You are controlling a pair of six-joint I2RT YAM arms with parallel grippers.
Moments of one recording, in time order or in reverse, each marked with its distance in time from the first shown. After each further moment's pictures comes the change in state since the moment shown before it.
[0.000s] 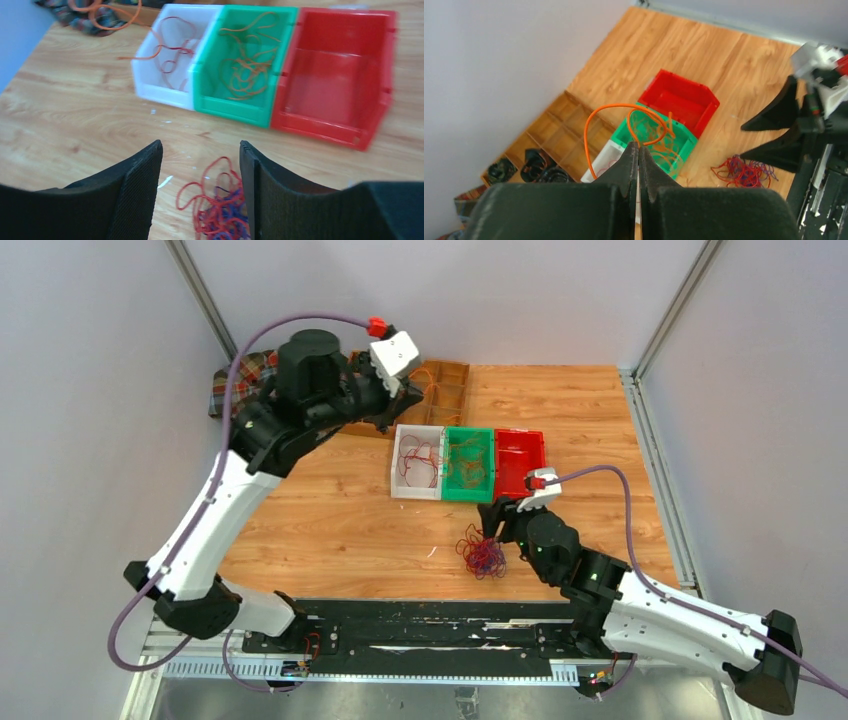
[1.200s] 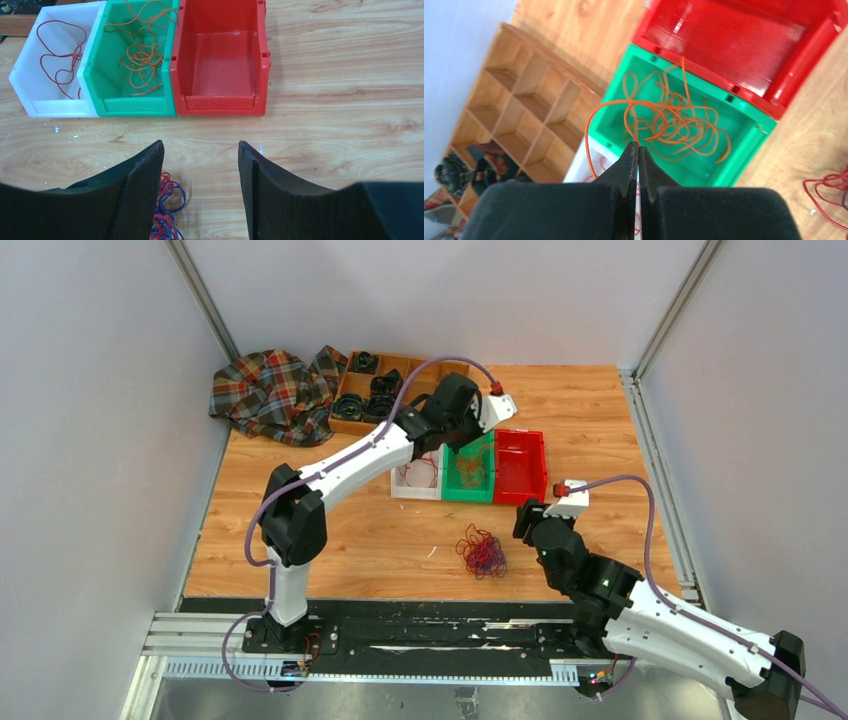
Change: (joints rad) left arm -0.110 0.594 -0.086 0.247 -0.317 0.187; right arm -0.076 -0.136 -0.074 -0.260 0.285 0.101
